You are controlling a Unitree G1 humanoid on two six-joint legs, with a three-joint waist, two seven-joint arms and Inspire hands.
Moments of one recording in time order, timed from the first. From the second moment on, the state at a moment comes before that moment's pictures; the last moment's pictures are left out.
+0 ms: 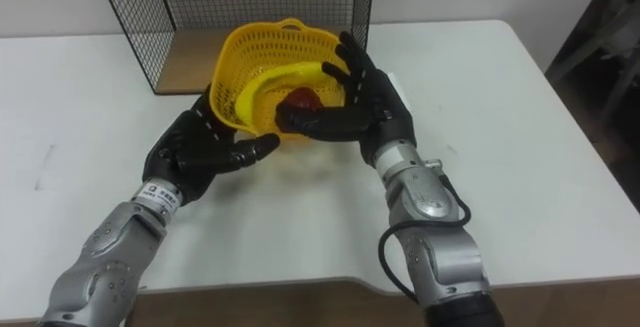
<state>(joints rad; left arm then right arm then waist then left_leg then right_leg) -0.13 0.11 -0.08 0.29 -0.55 0.06 -0.20 -0.21 -0.16 0.12 0.17 0.37 0.06 0.08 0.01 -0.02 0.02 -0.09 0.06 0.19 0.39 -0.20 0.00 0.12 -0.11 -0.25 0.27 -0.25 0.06</state>
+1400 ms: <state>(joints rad) -0.16 0.15 -0.08 0.26 -0.54 0.06 -0.18 -0.24 -0.19 0.15 0.23 0.39 0.02 0.12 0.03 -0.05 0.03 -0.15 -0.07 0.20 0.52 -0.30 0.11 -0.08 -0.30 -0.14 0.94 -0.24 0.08</state>
